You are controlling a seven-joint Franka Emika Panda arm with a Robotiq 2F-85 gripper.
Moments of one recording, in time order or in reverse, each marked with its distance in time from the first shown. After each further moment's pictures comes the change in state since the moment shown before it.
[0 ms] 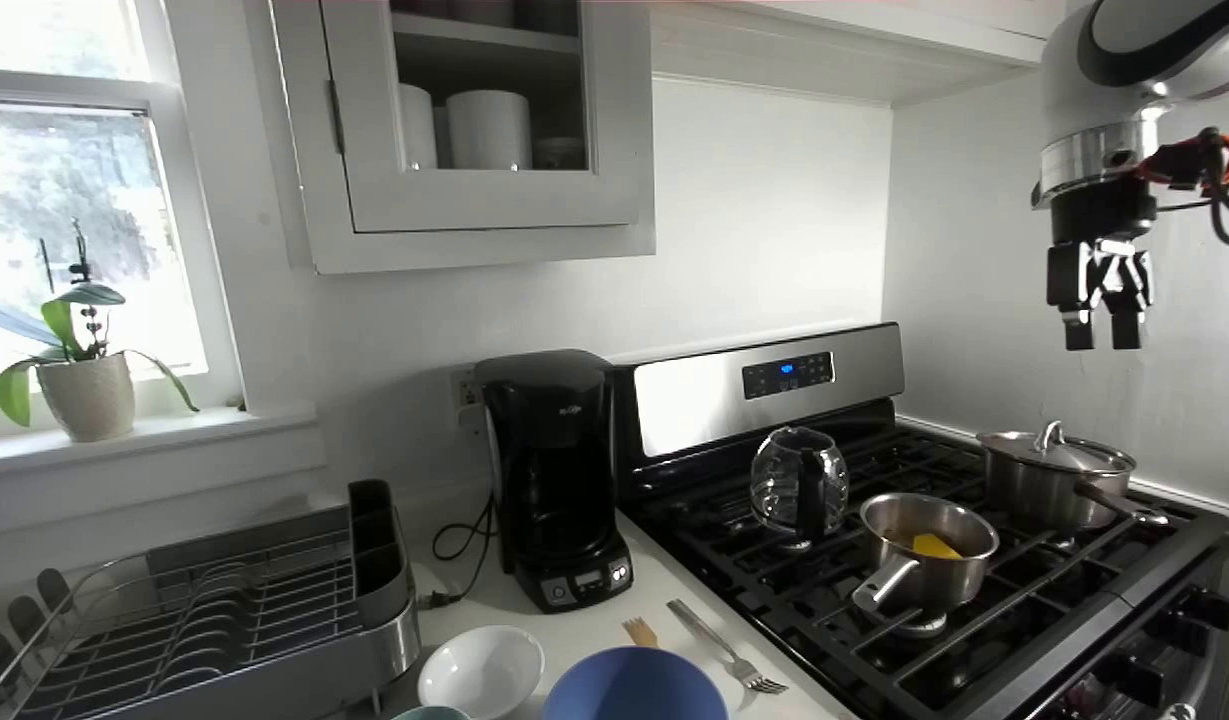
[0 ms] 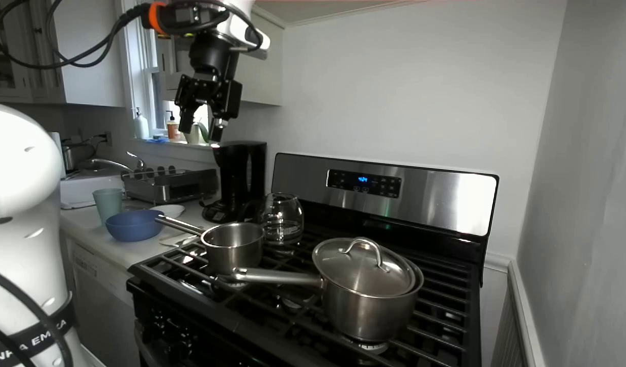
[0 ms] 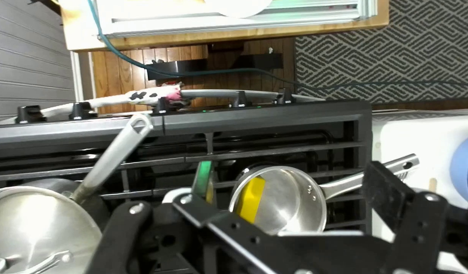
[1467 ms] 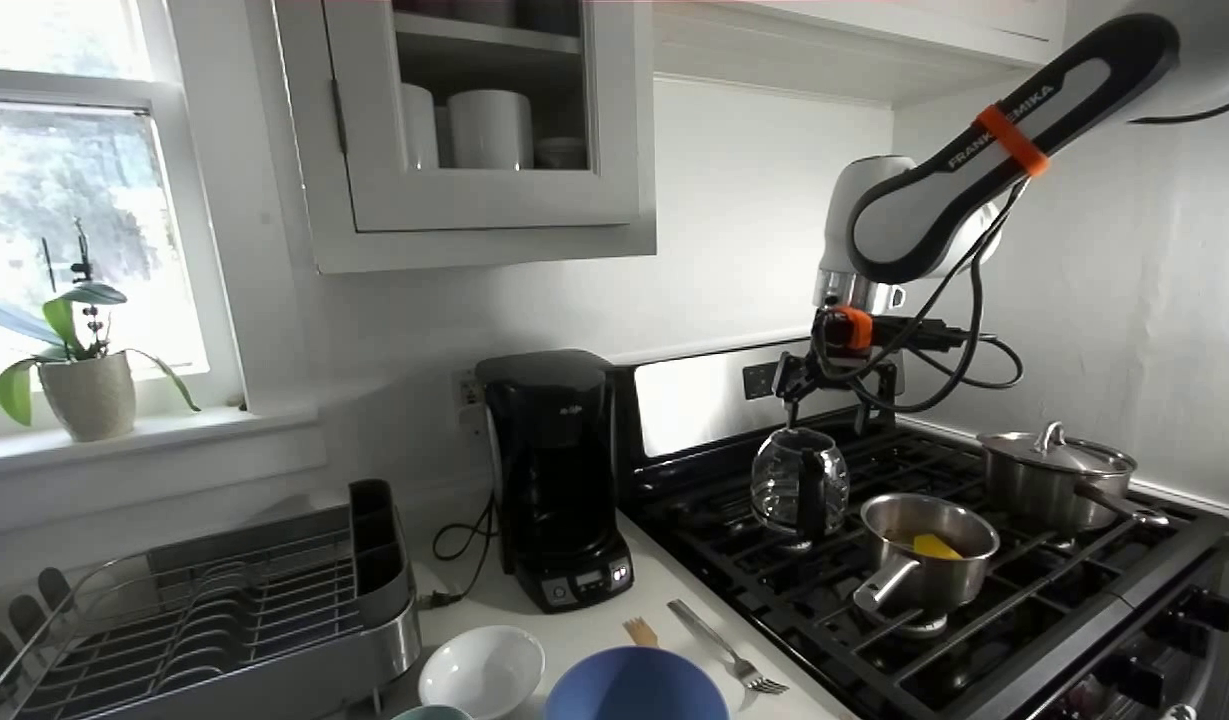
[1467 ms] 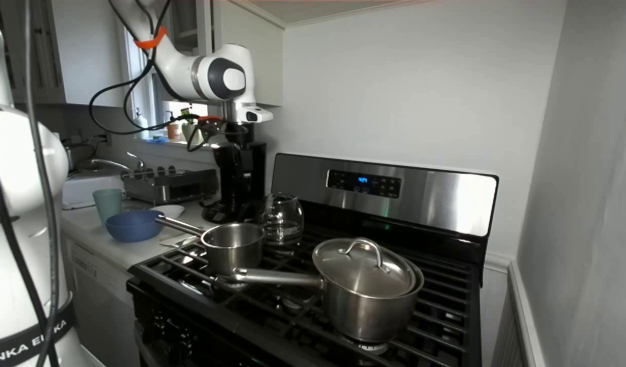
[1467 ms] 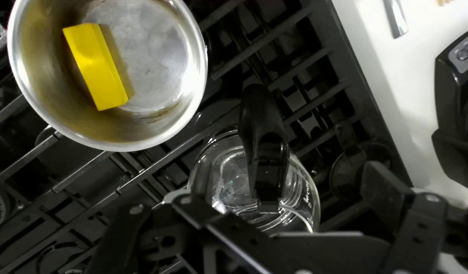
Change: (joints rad) arm 0.036 0.627 0.290 0.114 0.048 0.856 0.778
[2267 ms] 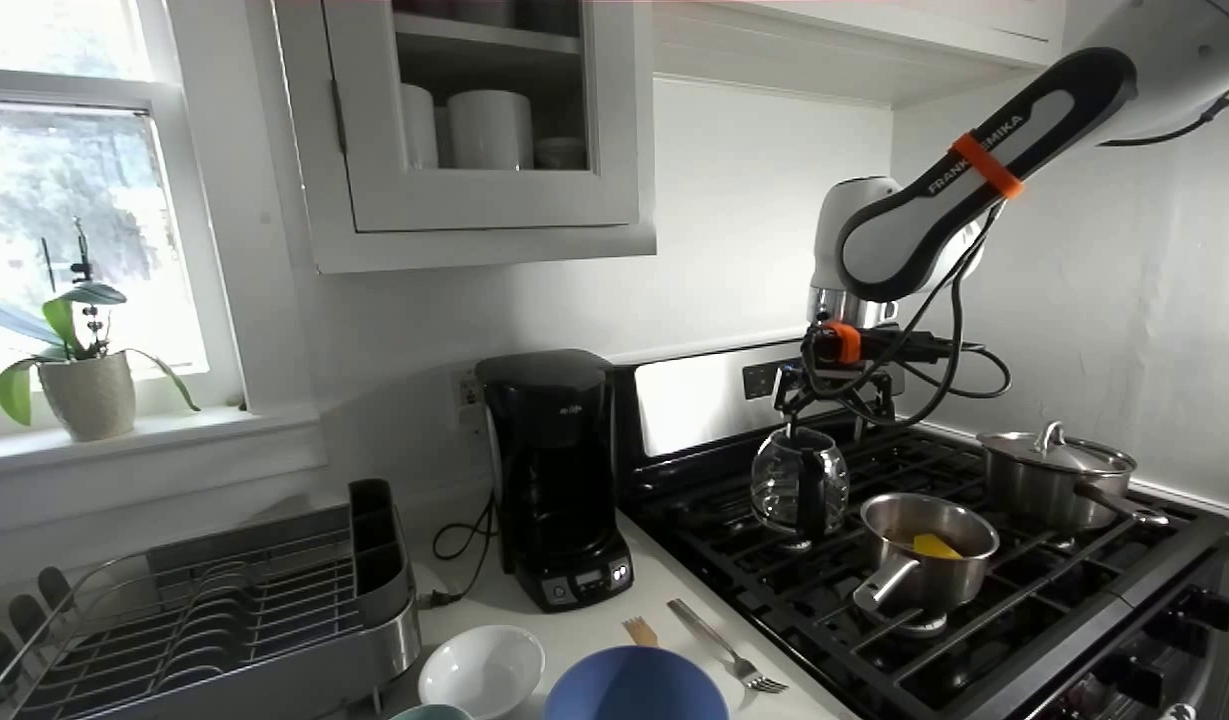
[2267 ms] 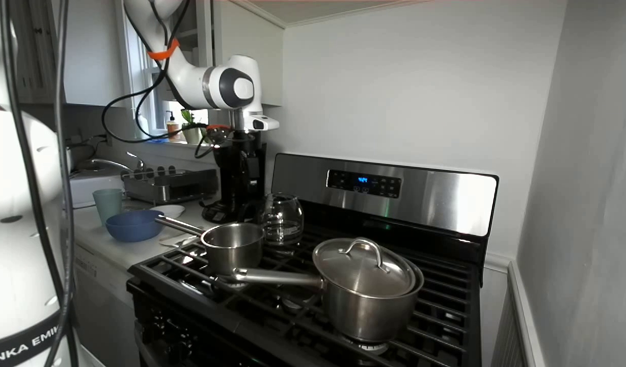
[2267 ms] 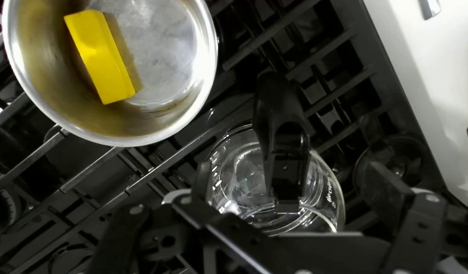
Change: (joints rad) arm 0.018 0.078 -0.038 0.038 -0.059 0.002 0.047
